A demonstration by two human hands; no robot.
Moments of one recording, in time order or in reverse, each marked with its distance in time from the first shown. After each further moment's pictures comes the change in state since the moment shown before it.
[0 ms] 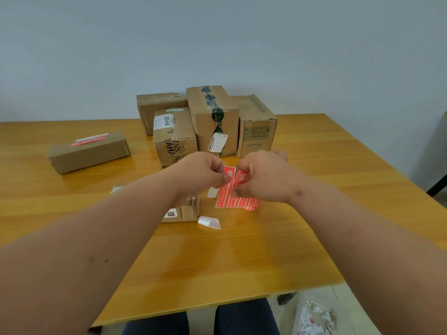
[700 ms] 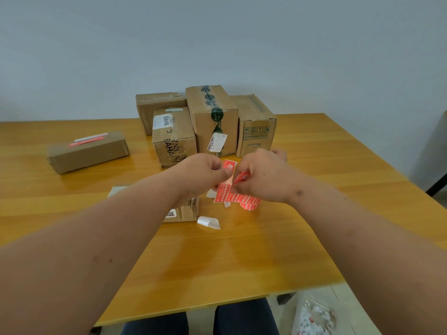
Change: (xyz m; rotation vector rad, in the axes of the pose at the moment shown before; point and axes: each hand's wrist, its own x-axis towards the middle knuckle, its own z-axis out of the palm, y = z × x) left_hand -0.001 0.002 0.002 0.009 -0.026 0.000; right_hand 0.000 0.005 0.004 0.026 0.040 -0.017
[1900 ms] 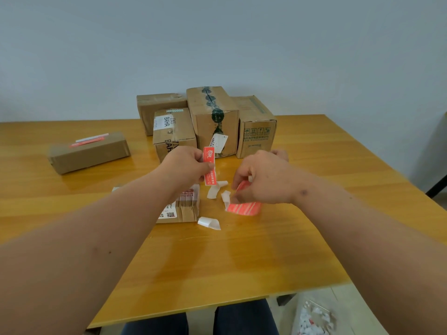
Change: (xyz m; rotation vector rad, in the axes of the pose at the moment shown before) left_hand 0.006 -0.010 -0.010 -0.077 0.260 -0.101; right_hand -0.004 -0.003 -0.010 -0.040 -0.065 -0.046
